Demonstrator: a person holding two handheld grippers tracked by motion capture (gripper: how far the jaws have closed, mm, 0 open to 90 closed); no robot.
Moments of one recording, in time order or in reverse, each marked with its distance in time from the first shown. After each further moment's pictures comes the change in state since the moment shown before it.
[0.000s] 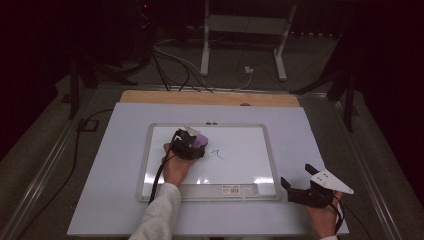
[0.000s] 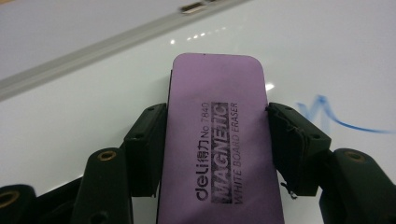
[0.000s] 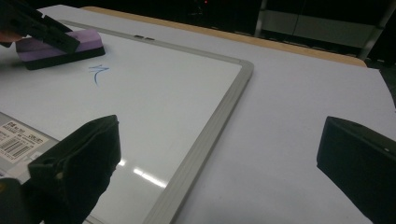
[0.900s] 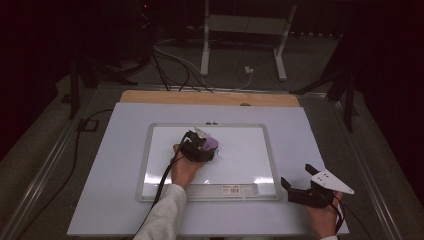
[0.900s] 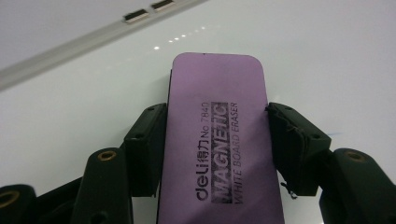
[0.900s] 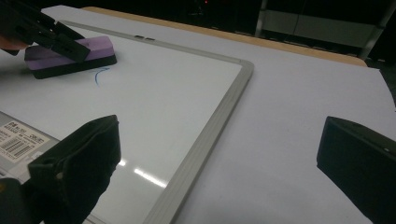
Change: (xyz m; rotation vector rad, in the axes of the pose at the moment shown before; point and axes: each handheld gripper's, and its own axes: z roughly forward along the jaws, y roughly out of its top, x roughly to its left) left arm -0.027 0.004 0.004 -0.002 -0.087 0.056; right arm 0.000 0.000 -0.001 0.000 0.002 0.001
